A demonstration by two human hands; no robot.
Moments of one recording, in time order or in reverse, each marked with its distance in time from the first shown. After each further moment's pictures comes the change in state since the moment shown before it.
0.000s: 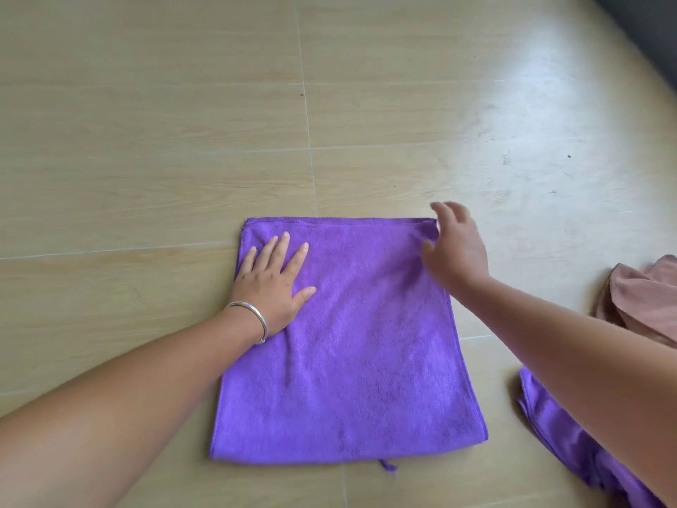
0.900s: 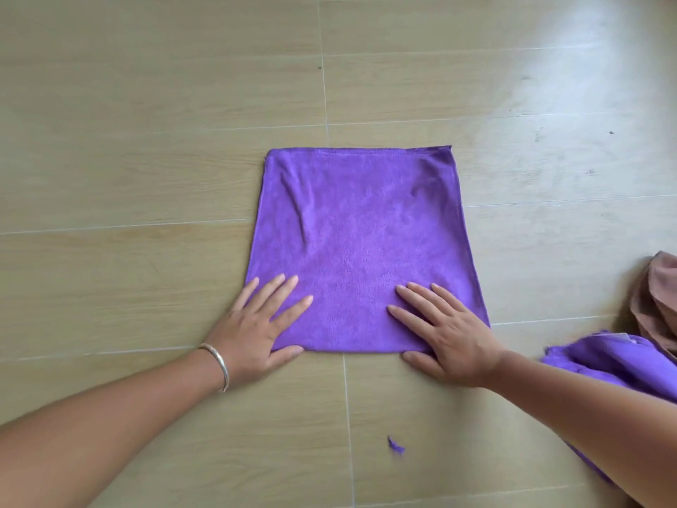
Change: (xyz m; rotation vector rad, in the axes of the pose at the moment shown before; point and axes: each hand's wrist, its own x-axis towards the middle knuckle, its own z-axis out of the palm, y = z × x) left_hand -0.093 -0.025 0.023 0.015 0.002 0.316; right_hand -0.109 0.055 0.048 -0.249 -0.306 -0.829
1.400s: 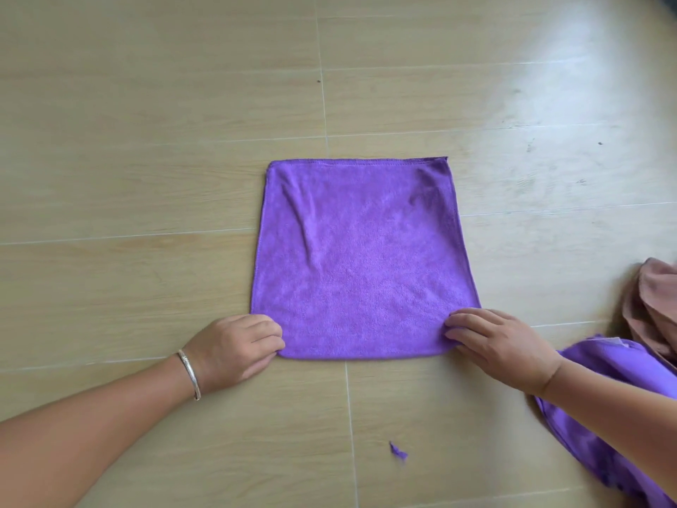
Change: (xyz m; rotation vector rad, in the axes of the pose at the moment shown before) left_hand -0.015 -0.025 -0.013 -0.091 0.264 0.385; right_hand -0.039 0.029 -0.028 -0.042 0.167 -0.046
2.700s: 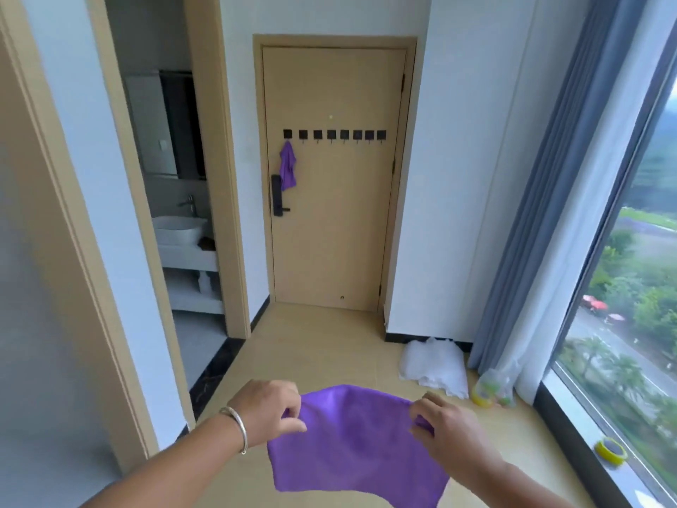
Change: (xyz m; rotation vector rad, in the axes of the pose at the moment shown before) left_hand 0.054 0.072 -1.056 0.098 0.008 -0.625; right_hand 0.312 -0.275 -0.990 0.076 0.148 0.238
